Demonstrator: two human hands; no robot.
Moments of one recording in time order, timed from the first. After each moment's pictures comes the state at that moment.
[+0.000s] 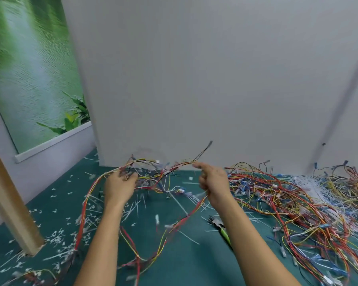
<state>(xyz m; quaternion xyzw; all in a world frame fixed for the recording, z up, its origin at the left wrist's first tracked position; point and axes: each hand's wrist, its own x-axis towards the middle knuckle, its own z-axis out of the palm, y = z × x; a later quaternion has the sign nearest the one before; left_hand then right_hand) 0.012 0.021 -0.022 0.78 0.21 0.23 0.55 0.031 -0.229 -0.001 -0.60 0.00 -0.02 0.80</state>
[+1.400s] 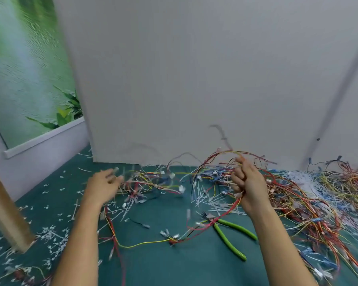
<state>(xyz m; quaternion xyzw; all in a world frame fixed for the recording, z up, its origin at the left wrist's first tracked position) -0.001 0.052 -0.025 0.89 0.16 0.18 0.38 0.007 -0.332 0.000 -0.47 -0.02 -0.08 0.88</state>
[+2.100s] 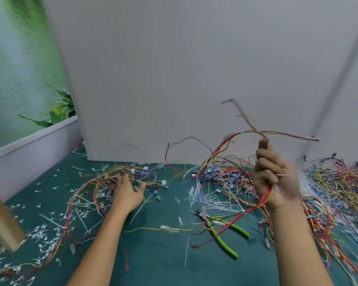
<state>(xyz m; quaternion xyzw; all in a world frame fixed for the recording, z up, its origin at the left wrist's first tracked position) 0.028 -0.017 -0.073 0.93 0.16 0.06 0.33 -0.026 -0.387 0.045 -0.08 -0.17 0.25 0.95</state>
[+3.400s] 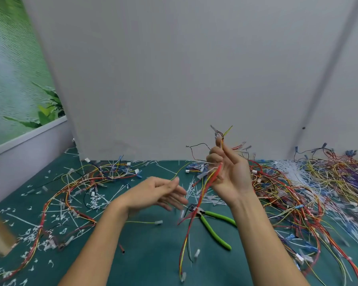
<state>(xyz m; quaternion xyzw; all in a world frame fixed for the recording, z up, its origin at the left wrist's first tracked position) -0.039 -0.089 0.012 0.78 -0.17 -0.21 0.56 -0.025 -0.313 0.040 -0.22 -0.09 0.12 0.96</state>
